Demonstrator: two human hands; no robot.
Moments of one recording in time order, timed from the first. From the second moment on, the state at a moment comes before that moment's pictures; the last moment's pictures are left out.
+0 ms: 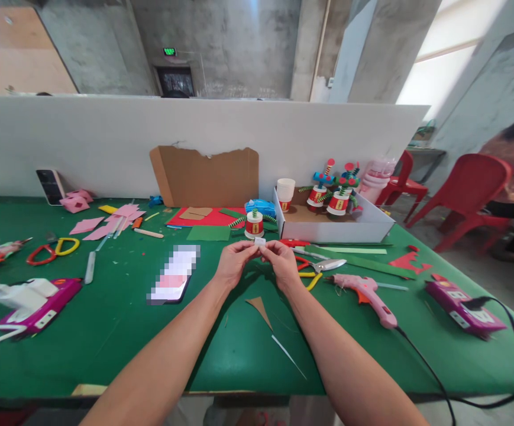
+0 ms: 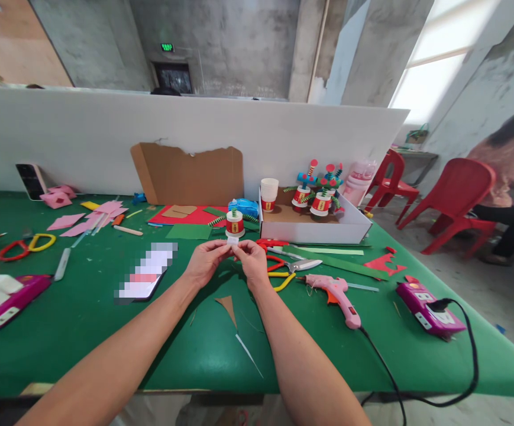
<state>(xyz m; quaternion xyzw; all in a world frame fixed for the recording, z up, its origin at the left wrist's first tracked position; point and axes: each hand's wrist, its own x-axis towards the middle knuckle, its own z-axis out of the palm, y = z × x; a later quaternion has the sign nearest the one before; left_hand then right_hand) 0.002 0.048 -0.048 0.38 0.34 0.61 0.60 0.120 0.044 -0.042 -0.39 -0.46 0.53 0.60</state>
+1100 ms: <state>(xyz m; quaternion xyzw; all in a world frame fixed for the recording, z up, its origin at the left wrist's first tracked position) 0.001 0.046 -0.043 0.38 0.34 0.57 0.65 0.123 0.050 -0.045 -0.31 -0.45 0.59 0.60</state>
